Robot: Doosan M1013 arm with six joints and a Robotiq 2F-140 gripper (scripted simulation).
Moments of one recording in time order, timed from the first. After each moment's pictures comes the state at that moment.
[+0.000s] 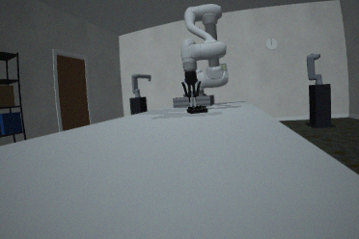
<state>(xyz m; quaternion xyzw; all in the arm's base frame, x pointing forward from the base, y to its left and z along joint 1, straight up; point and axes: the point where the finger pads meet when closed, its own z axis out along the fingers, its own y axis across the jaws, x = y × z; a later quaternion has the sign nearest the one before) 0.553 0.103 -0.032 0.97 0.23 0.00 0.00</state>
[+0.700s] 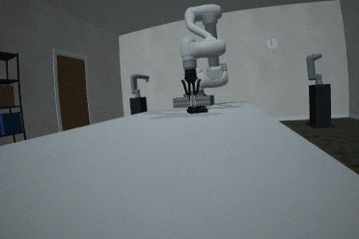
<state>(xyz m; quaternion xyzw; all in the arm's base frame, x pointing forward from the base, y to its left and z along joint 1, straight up) 0.553 0.103 -0.018 0.97 0.23 0.00 0.00</state>
